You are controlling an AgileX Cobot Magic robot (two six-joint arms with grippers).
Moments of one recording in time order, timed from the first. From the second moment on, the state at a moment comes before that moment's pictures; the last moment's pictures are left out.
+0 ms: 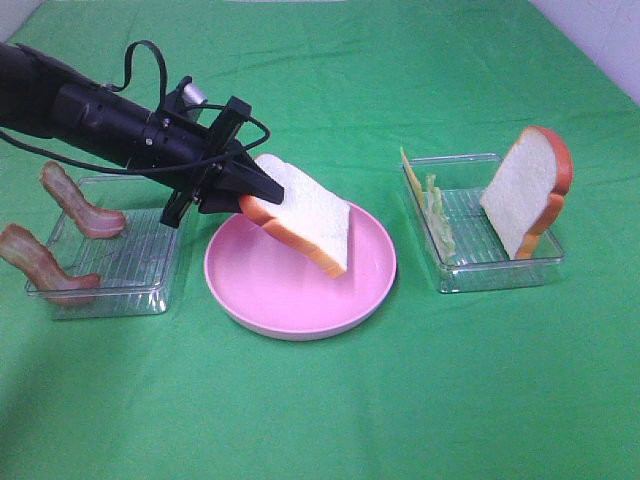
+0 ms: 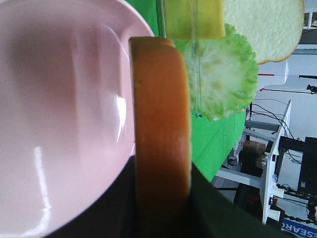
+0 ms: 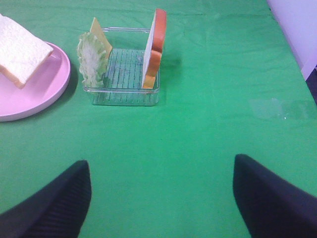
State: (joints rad) left arm -0.23 2.19 -1.40 -1.27 0.98 0.59; right arm 0.01 -0.01 -0.51 0.10 1.07 -0.14
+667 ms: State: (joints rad) left arm -0.27 2.24 -1.40 -1.30 0.95 0.59; right arm 0.01 -0.01 -0.51 0.10 1.07 -0.14
